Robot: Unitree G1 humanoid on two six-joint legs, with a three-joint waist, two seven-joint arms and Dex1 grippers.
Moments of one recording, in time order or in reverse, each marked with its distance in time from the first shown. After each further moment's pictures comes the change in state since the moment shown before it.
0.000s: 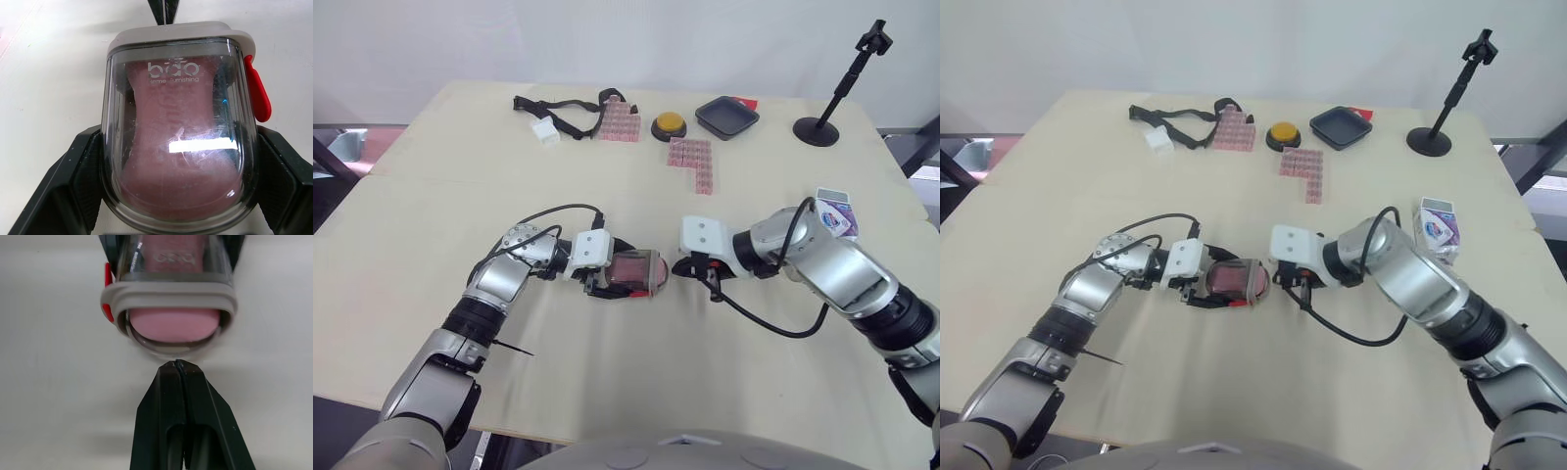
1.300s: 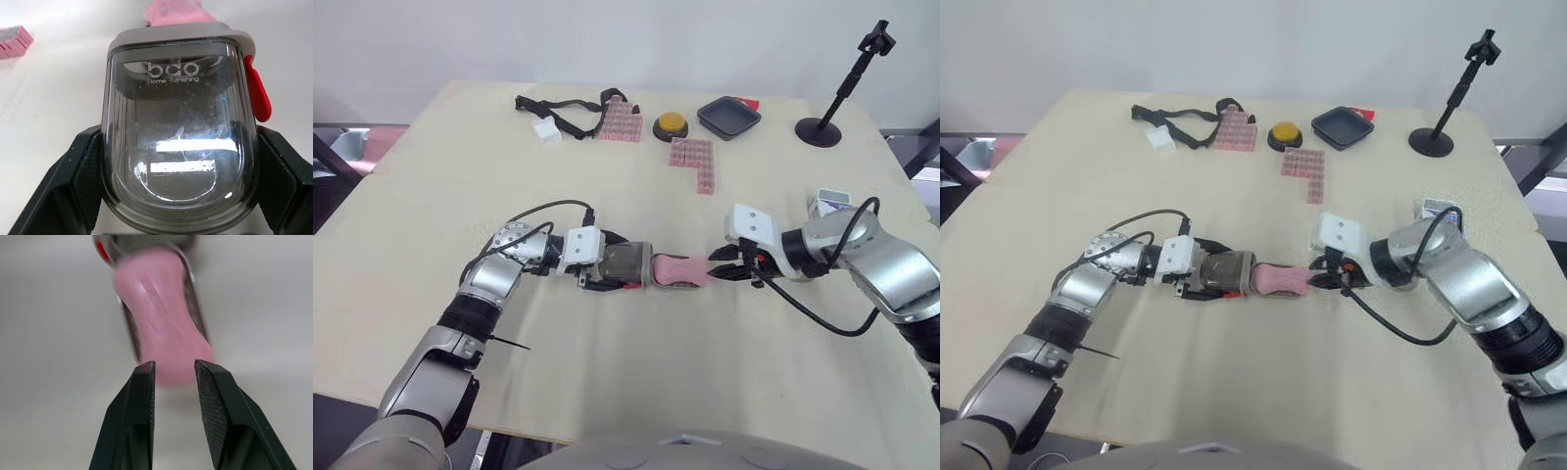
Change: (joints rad) left arm -0.018 0.012 0.030 0.095 0.011 -0.129 0.009; right arm 0.151 -0.201 -0.237 0.078 0.078 -0.069 0.054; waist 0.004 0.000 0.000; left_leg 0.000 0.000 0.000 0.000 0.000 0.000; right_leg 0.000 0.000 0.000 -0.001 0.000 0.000
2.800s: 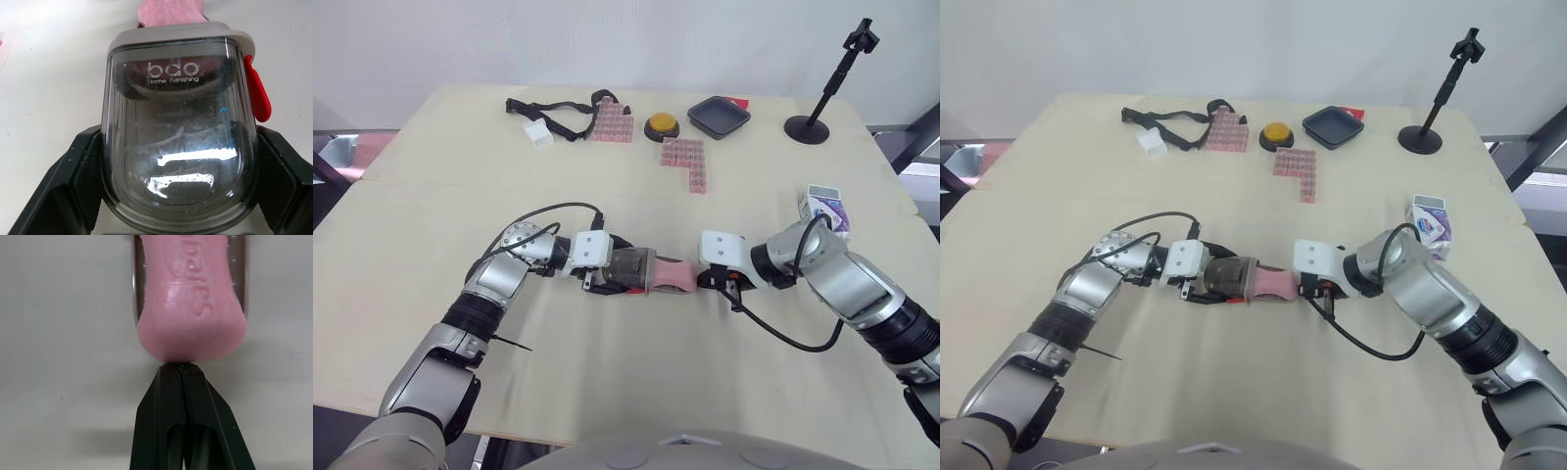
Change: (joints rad) left arm -0.008 -0.004 -0.041 -0.038 0.037 0.045 0.018; right arm -0.036 0.146 0.187 0.011 -0.187 -0.041 0.051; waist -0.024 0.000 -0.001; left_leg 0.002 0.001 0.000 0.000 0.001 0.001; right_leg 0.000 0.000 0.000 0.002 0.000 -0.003
